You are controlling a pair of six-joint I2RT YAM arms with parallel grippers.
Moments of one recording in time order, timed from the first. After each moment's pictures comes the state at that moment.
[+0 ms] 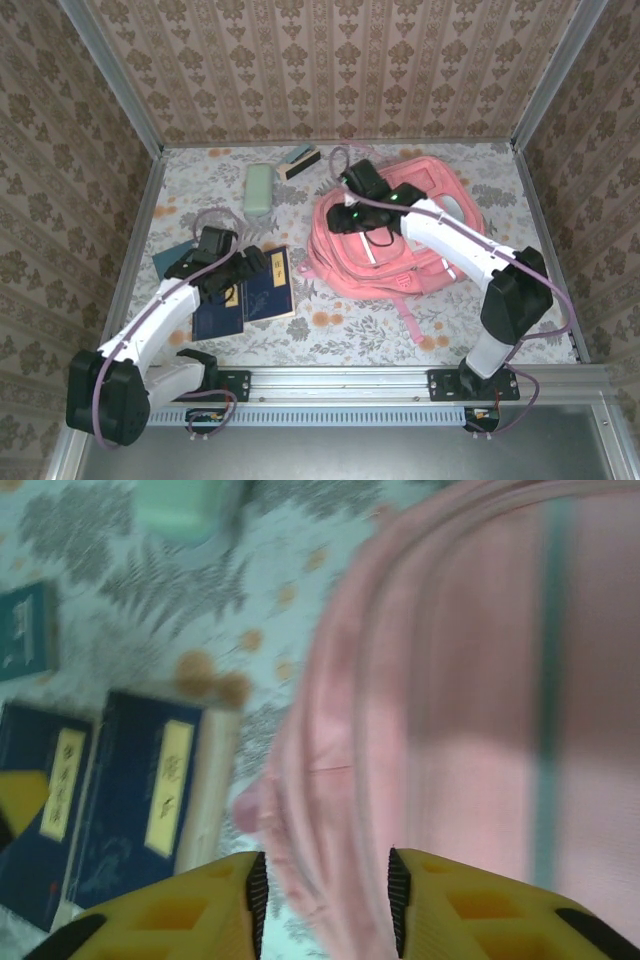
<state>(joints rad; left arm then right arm) -0.32 1.05 0.63 -0.57 0.05 -0.76 0.66 1.69 1.47 -0.69 -0.07 0.45</state>
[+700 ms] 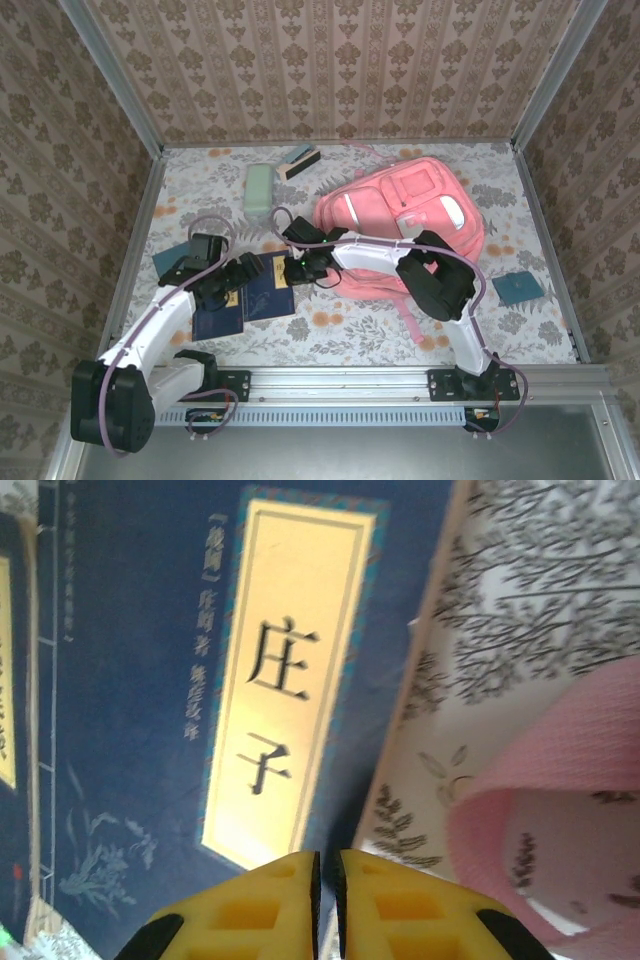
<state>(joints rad) -0.25 1.03 0.57 -0.54 0.20 -0.72 0.86 2.10 1.47 -0.45 -0.22 0.62</state>
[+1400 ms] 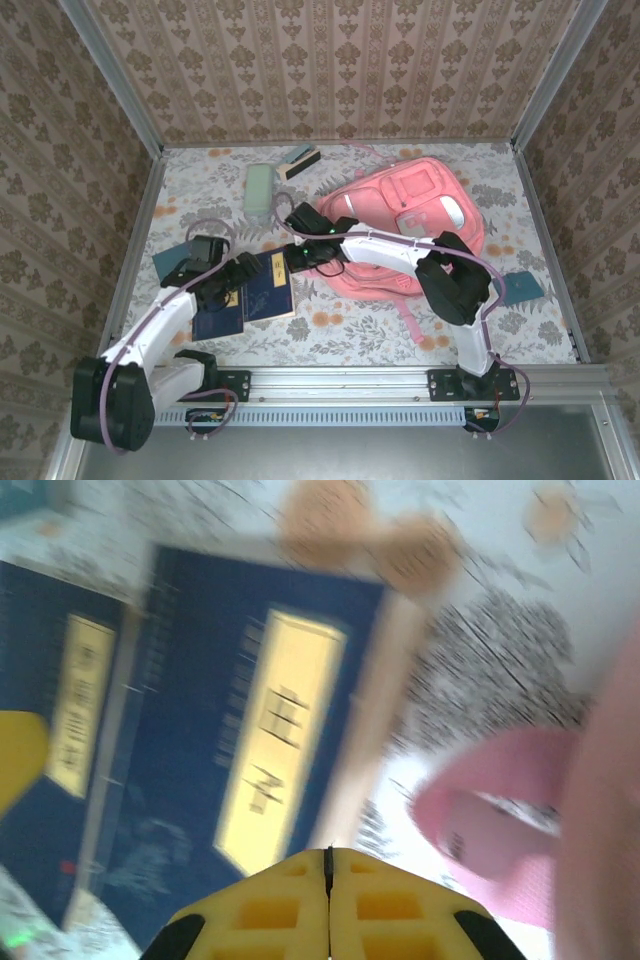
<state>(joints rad) -0.25 1.01 0.54 -0.51 0.12 -0.80 0.86 2.00 1.52 -0.47 -0.17 0.54</state>
